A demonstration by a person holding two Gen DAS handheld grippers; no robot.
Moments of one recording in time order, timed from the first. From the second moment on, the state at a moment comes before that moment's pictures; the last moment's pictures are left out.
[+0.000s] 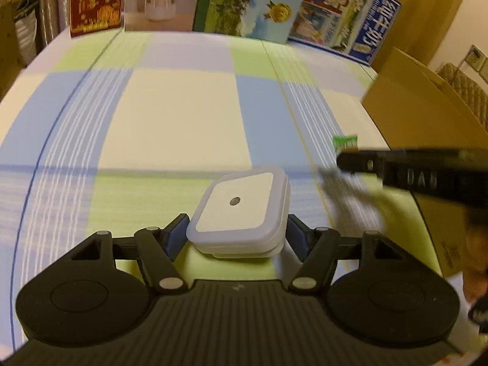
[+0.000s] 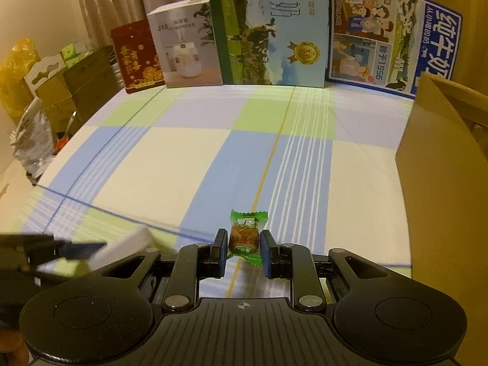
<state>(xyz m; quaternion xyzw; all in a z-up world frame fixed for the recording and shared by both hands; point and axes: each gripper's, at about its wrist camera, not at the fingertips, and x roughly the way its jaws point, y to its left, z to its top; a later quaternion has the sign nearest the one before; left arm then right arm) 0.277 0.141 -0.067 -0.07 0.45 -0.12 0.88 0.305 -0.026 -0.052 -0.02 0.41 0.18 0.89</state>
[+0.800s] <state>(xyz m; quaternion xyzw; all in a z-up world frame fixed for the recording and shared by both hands) 0.259 0.132 -0.058 -0.06 0.45 -0.13 0.88 0.273 -0.032 -0.036 -0.01 0.41 0.18 0.89</state>
